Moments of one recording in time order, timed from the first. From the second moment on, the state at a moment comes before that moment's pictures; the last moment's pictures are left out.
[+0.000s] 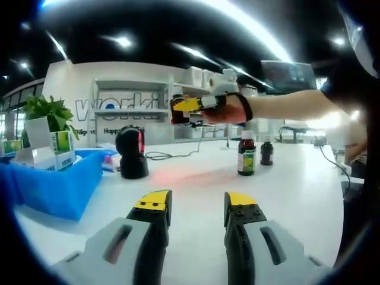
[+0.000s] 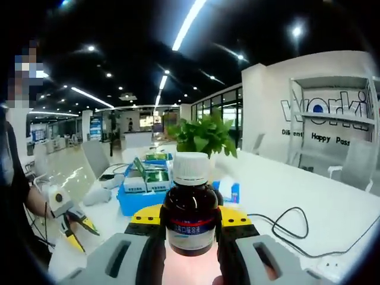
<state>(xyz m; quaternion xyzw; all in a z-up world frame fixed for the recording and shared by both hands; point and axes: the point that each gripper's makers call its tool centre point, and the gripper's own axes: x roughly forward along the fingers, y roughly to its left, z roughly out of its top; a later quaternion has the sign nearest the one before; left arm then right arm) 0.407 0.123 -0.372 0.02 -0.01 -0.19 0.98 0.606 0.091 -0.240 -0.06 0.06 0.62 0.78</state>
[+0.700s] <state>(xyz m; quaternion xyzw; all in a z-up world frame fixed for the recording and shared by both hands) 0.403 0.118 -0.370 0.03 -0.02 -0.20 0.98 0.592 0.060 -0.168 -0.06 0.02 0.49 0.87</state>
